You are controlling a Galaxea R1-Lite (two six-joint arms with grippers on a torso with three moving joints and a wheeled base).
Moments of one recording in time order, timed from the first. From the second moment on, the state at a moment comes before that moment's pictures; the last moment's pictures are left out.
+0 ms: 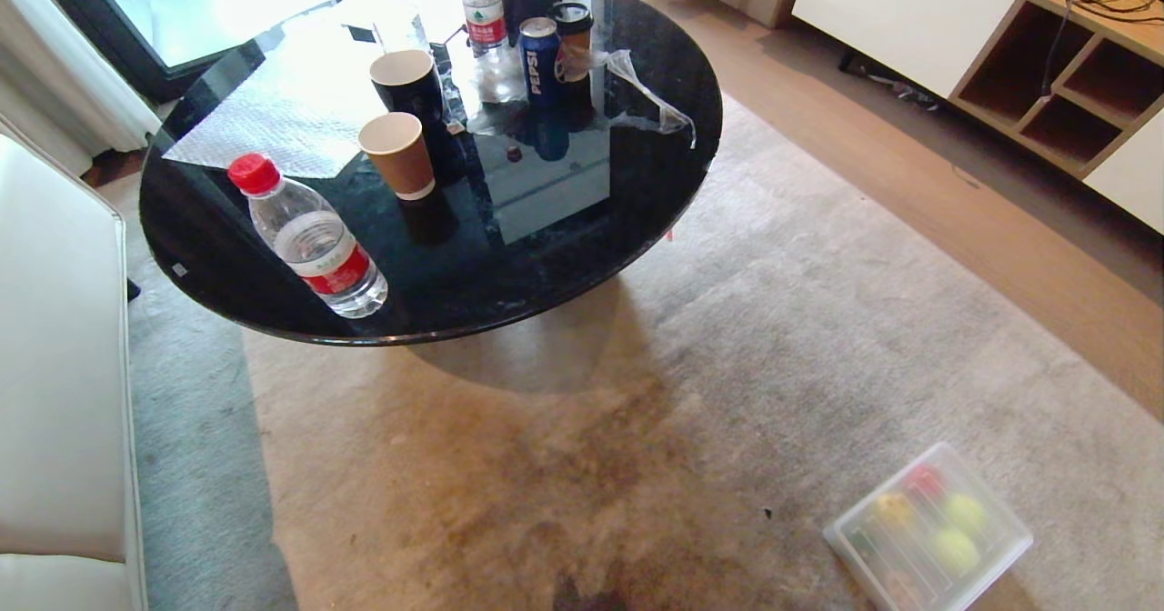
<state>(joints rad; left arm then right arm) 0.00 0.00 0.00 0.01 0.01 -0.01 0.00 0.01 0.00 0.02 0.01 -0.06</state>
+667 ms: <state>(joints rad) 0.00 0.00 0.00 0.01 0.01 -0.01 0.00 0.01 0.00 0.02 0.01 -0.06</state>
